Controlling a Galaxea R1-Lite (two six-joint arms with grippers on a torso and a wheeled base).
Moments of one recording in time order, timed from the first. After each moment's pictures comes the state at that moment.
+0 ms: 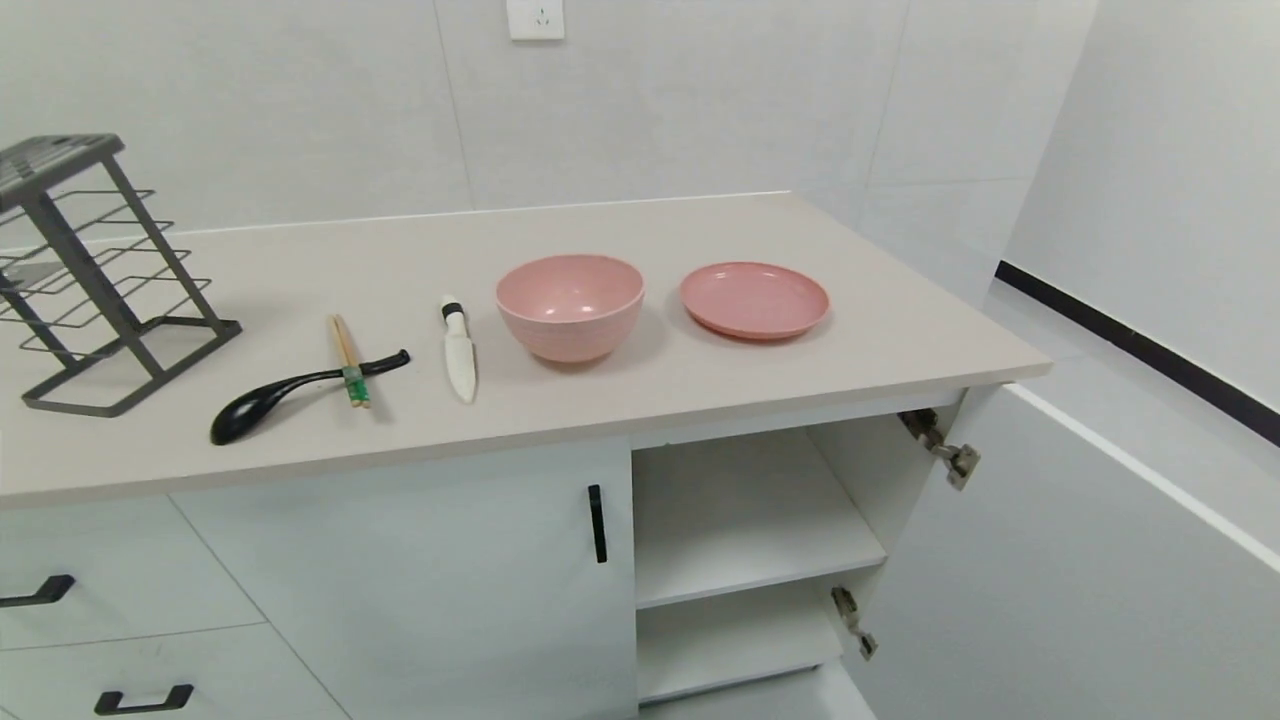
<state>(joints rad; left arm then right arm) 0.00 0.01 0.00 0.00 -0.06 0.00 0.00 0.00 0.00 0.00 0.07 0.00</state>
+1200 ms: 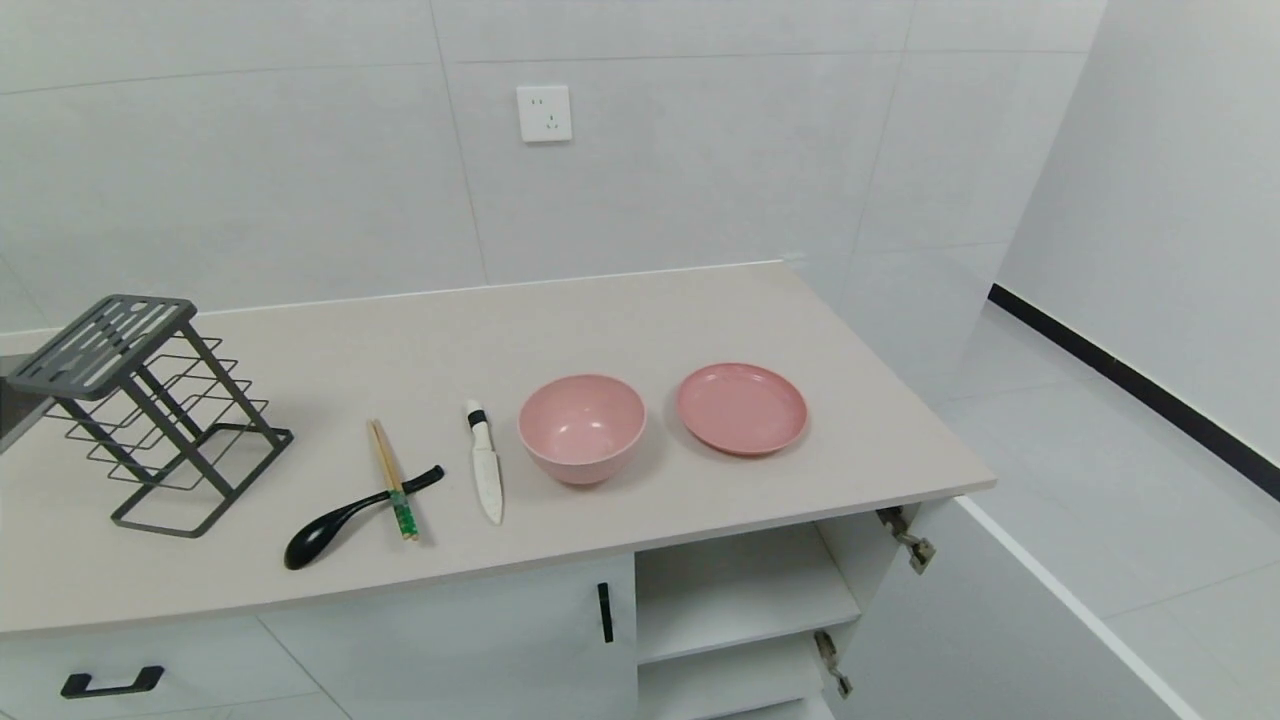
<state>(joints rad) 0.00 0.01 0.00 0.00 -0.06 0.00 0.00 0.00 0.00 0.00 0.07 0.00</state>
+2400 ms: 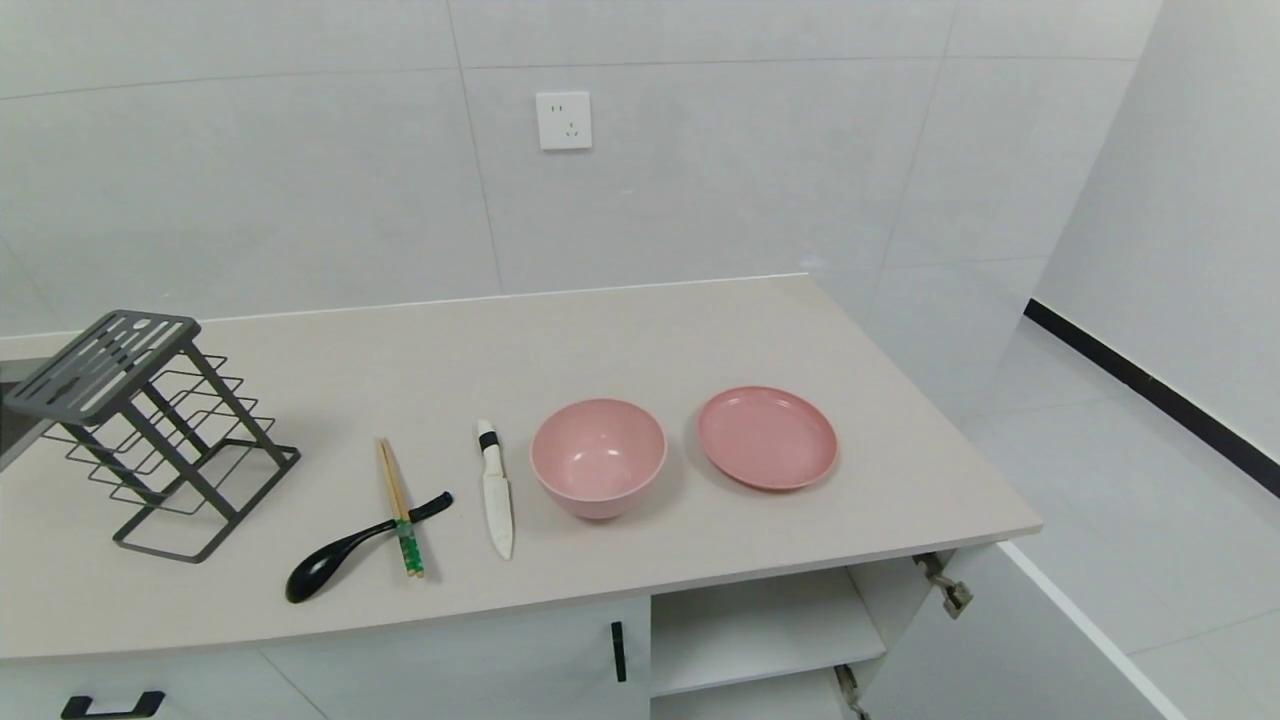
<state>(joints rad) 0.00 0.01 0.00 0.00 -0.06 0.00 0.00 0.00 0.00 0.00 0.07 0.00</state>
